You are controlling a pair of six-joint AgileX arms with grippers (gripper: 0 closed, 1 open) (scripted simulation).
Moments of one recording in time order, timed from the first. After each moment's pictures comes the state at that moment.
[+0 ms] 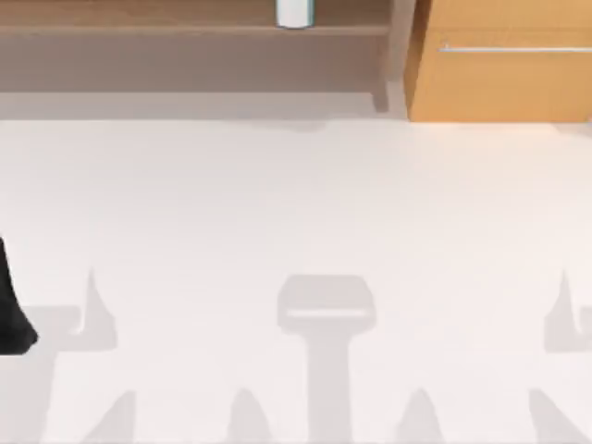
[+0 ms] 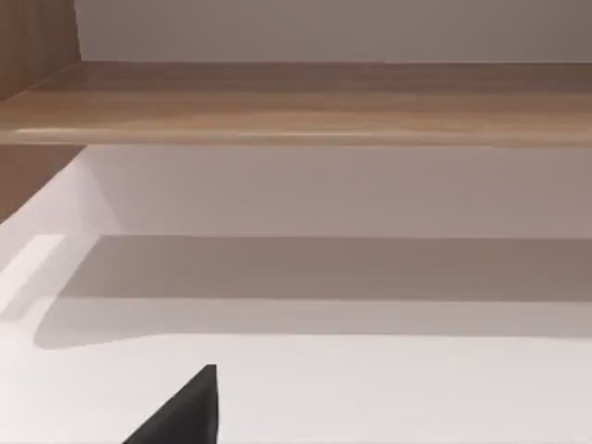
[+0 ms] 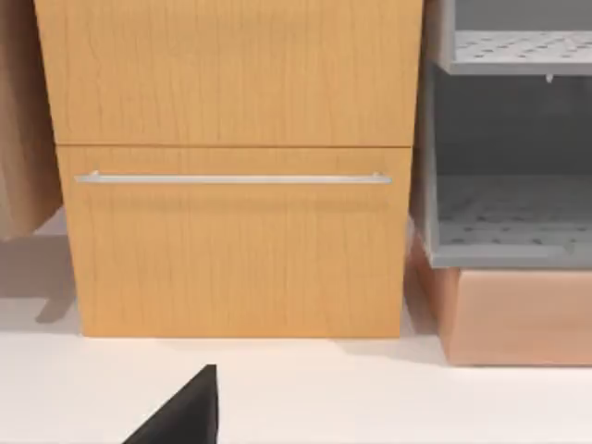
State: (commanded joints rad) left arm 0.00 0.00 0.00 0.00 0.00 0.00; right arm 0.00 0.00 0.00 0.00 0.00 0.00
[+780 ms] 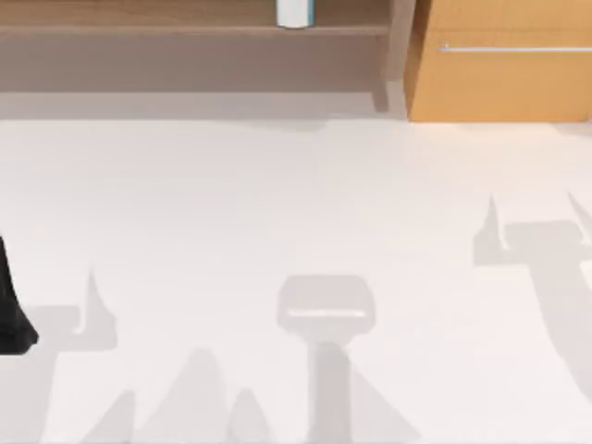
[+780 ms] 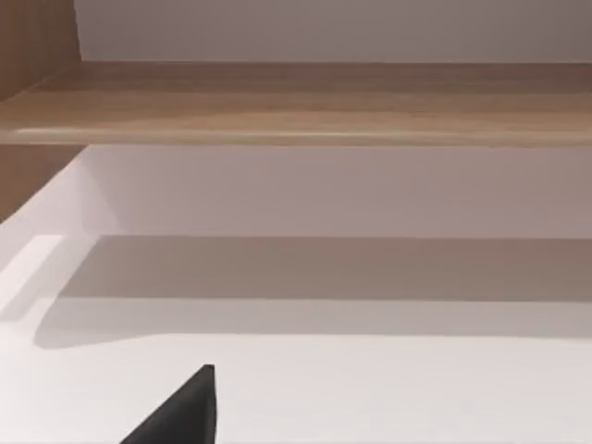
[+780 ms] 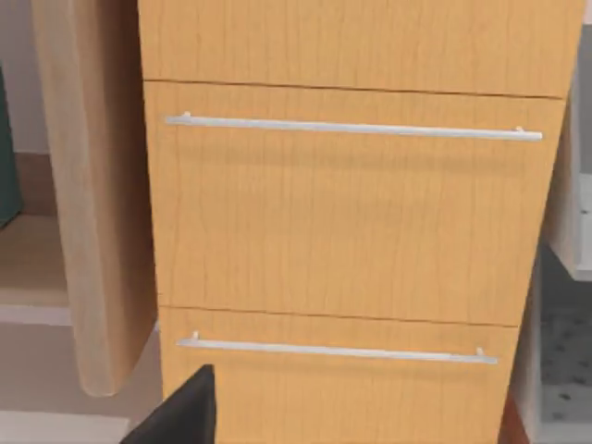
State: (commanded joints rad) left arm 0.00 0.00 0.00 0.00 0.00 0.00; right arm 0.37 0.67 0.48 0.15 0.33 -0.01
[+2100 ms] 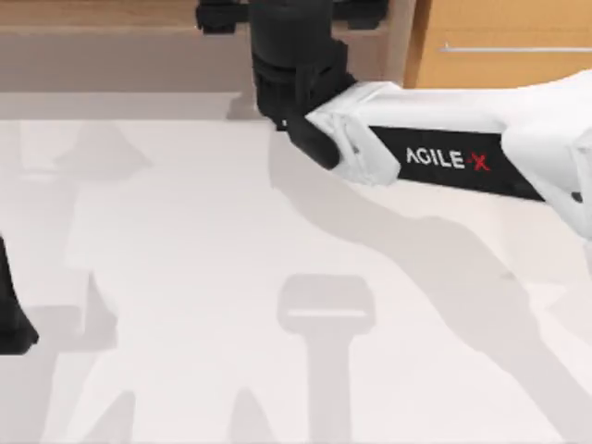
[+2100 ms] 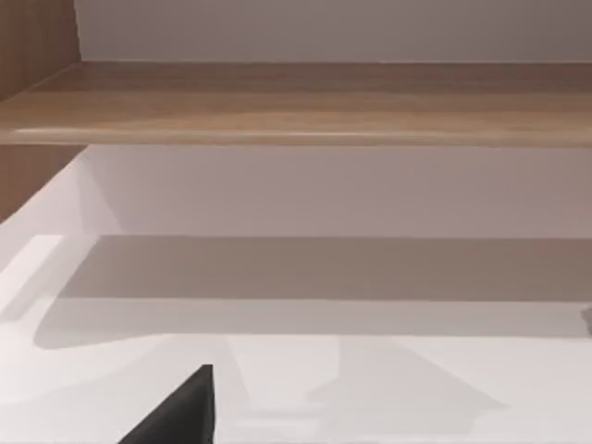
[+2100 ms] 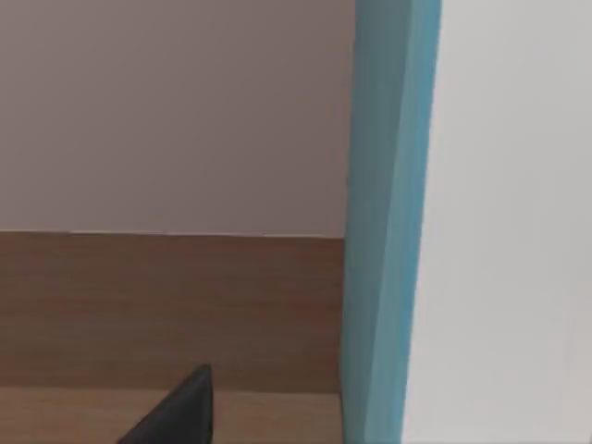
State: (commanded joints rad) left arm 0.00 0.00 0.00 0.00 0.00 0.00; right arm 0.71 2.33 1.73 0.60 0.74 -0.01
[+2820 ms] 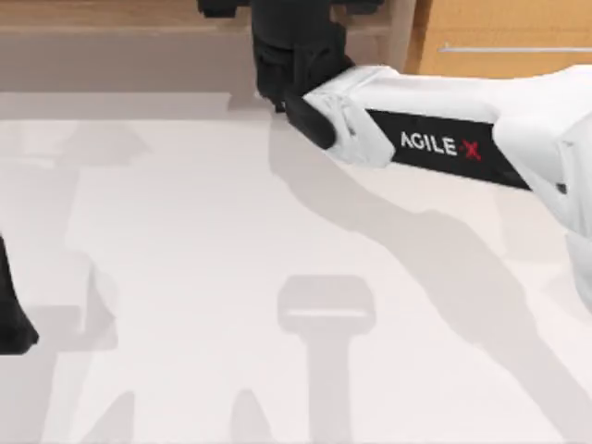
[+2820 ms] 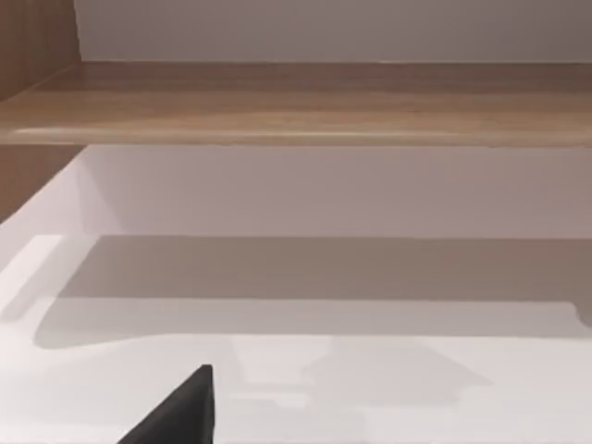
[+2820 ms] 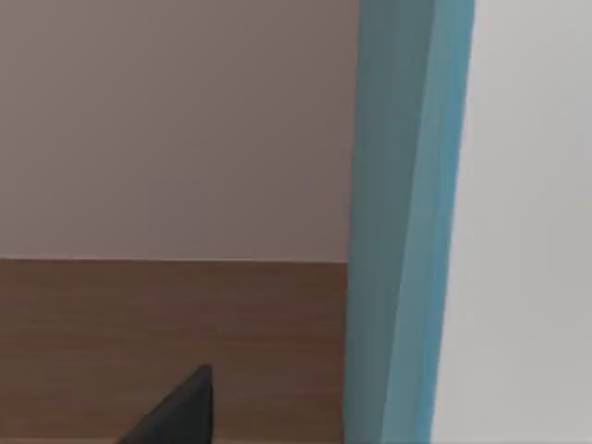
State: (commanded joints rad) left arm 0.00 0.00 0.00 0.00 0.00 0.00; right arm 0.68 2.39 1.84 0.55 0.72 -0.01
